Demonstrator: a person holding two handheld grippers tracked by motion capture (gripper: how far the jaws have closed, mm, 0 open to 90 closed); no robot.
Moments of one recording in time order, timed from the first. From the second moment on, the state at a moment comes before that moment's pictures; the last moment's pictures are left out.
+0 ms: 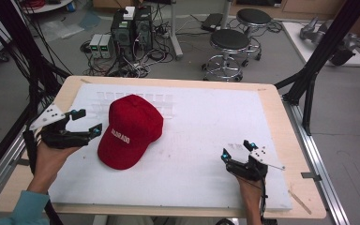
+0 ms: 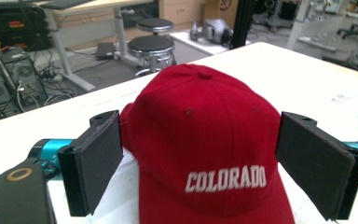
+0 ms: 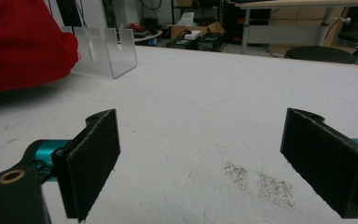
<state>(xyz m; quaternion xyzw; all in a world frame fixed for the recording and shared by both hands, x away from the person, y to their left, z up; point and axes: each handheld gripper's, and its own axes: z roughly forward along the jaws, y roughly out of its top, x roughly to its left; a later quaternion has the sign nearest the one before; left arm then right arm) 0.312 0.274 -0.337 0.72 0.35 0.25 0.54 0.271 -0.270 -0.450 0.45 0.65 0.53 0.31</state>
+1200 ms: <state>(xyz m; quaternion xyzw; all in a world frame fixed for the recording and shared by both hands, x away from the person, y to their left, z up) 0.374 0.186 -0.348 0.83 0.36 0.23 0.37 0.271 -0.271 -0.450 0.44 0.65 0.53 0.31</state>
